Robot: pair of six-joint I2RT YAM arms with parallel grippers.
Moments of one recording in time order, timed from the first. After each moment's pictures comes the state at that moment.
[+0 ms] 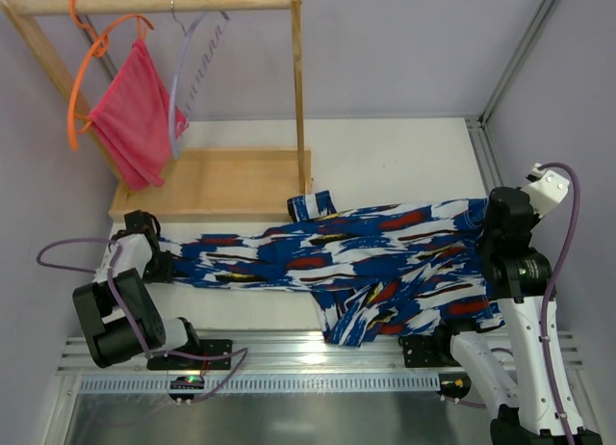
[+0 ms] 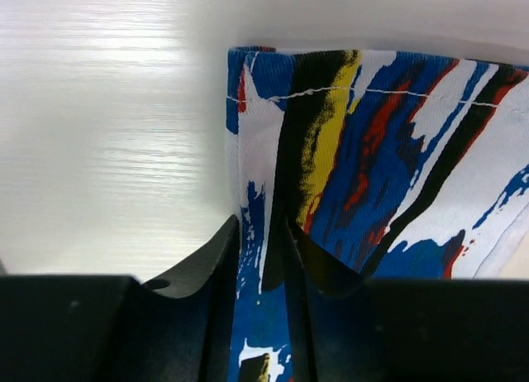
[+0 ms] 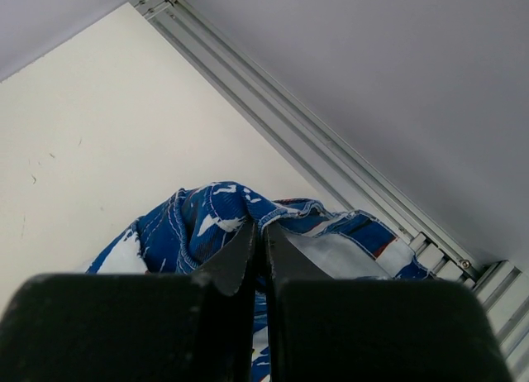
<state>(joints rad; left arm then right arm) 0.37 1.34 0.67 -0.74 -0.26 -1.24 0.04 0.70 0.99 -0.72 0.71 0.36</state>
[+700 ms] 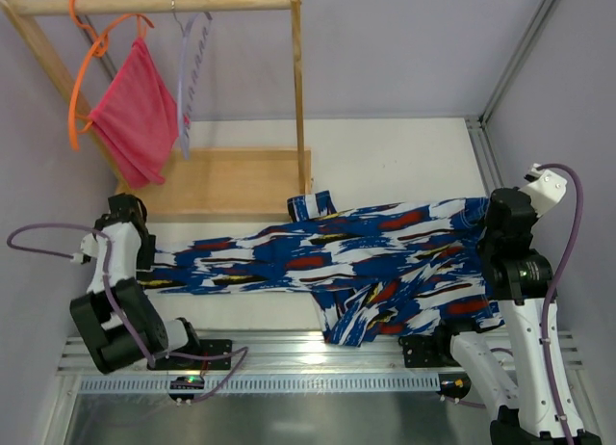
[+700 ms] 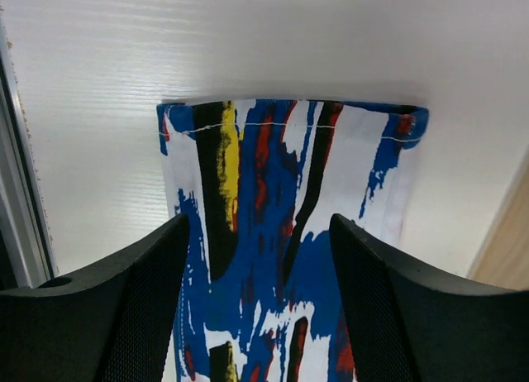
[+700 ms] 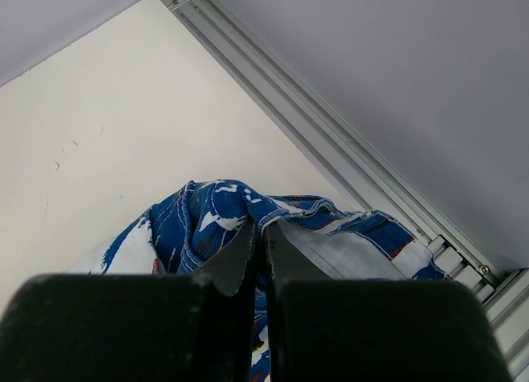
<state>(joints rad) 0.41 1.24 0.85 -0.93 -0.42 -1.24 0.04 0.69 0.99 -0.72 0.65 0.37</state>
